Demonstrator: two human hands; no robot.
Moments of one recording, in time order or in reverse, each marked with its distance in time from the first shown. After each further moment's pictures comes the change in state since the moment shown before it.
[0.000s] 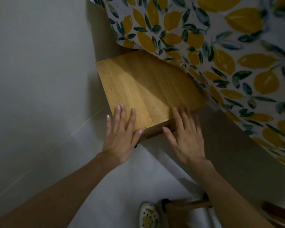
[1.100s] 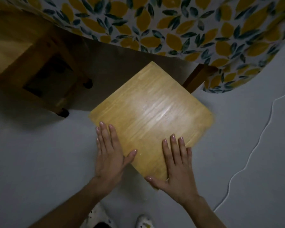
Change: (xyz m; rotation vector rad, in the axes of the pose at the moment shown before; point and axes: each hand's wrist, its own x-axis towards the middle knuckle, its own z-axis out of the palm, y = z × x) left_hand -0.349 0.208 0.132 0.052 -0.182 0.414; right_hand -0.557 0.057 0.055 0.194 0.107 0.550
